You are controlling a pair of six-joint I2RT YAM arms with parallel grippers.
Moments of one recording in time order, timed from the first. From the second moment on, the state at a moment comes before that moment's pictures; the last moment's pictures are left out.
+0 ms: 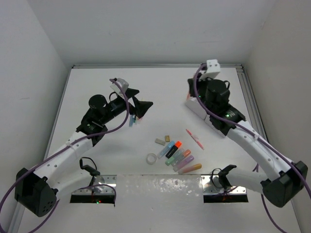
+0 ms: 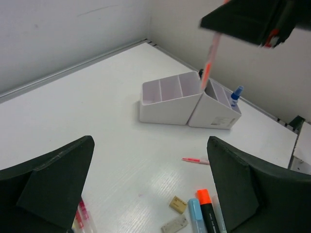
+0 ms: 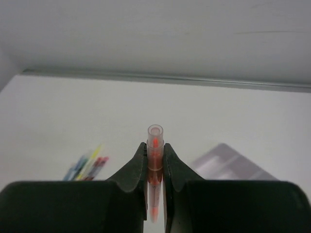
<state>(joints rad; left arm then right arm) -0.48 1.01 0.76 0.30 0.38 -0.20 0.57 1.16 1.03 0.02 0.29 0.15</state>
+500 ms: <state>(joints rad) -0.44 0.97 0.69 0.20 0.30 -0.19 0.35 1.06 0.95 -0.09 0.54 0.11</state>
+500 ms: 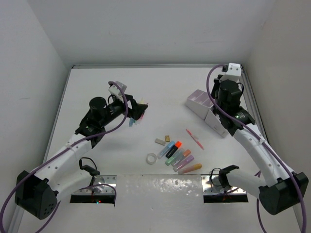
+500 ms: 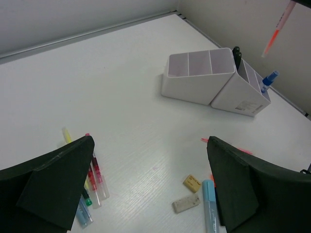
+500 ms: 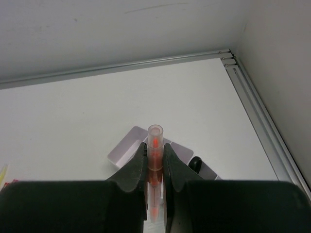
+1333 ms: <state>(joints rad) -0.35 0.95 0.67 0.16 0.26 -0.19 0.18 1.48 1.06 0.09 0.45 0.13</state>
